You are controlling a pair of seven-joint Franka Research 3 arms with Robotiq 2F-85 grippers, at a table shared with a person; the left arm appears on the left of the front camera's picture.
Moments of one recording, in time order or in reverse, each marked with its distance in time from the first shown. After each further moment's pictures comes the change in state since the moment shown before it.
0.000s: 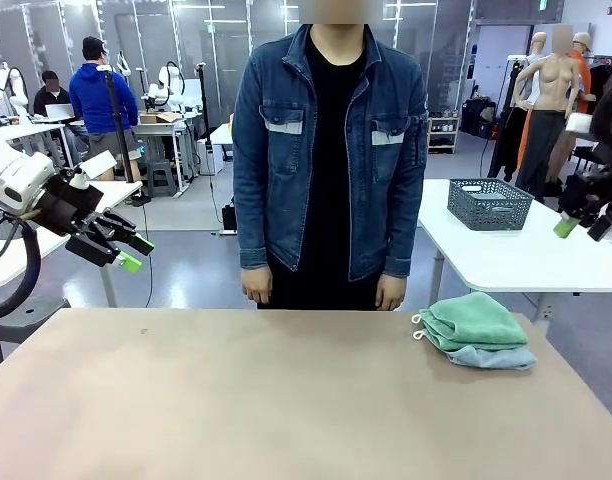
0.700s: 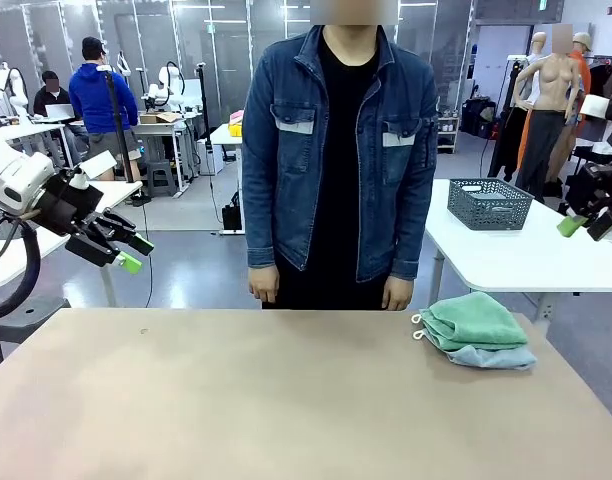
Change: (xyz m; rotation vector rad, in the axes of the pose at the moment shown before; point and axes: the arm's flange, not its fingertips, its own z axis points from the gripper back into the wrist) left arm 0.000 0.000 0.000 0.000 0.000 0.000; right arm -0.042 0.033 0.020 0.020 -0.070 -0.020
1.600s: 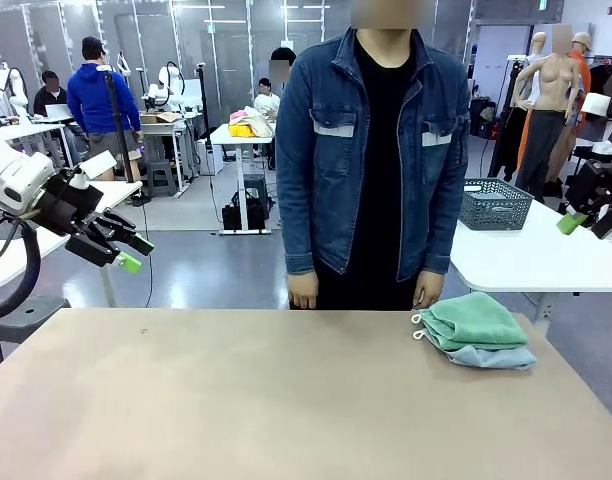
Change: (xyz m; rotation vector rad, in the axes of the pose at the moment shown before) left arm 0.000 0.000 0.000 0.000 0.000 0.000; right arm 0.000 -0.001 0.003 0.001 0.000 0.004
